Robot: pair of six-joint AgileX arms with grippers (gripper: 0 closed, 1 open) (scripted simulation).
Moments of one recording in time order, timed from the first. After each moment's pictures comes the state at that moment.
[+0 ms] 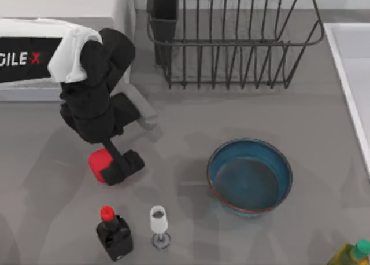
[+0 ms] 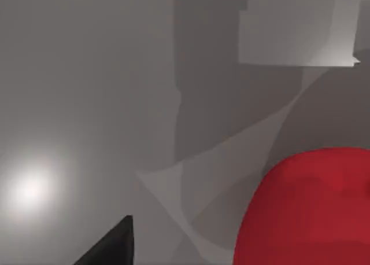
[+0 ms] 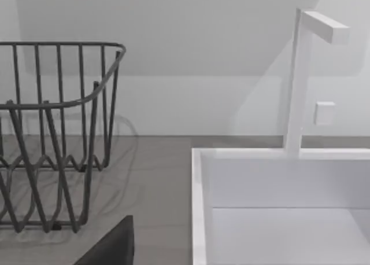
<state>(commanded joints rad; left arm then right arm) -0.42 1.98 1.29 -0.86 0.00 0.57 0.00 0.00 0.00 0.00 0.00 0.00</state>
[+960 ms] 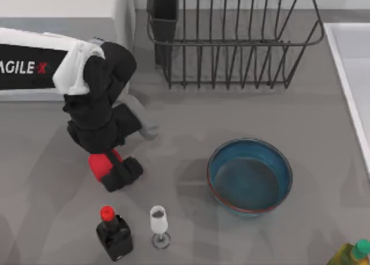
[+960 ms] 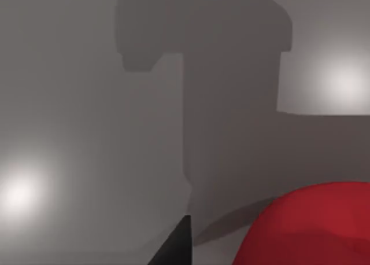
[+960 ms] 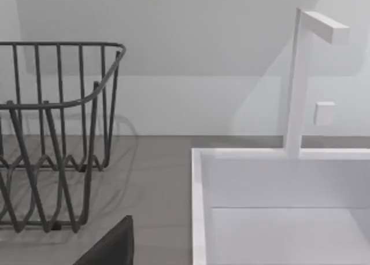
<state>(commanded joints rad) -0.42 2.02 1.23 -0.77 0.00 0.57 0.00 0.00 0.00 0.00 0.00 0.00</state>
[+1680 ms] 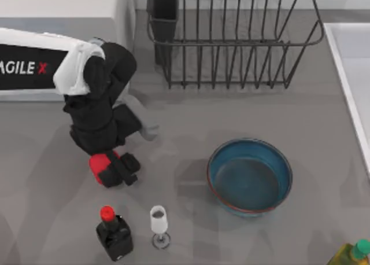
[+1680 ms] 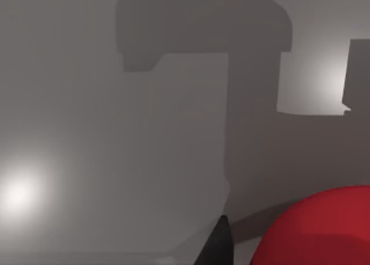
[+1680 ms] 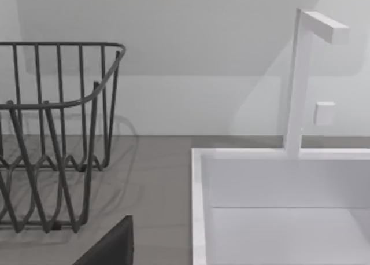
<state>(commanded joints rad) -0.42 2.02 1.23 -0.77 0.00 0.57 0.00 0.00 0.00 0.00 0.00 0.00</state>
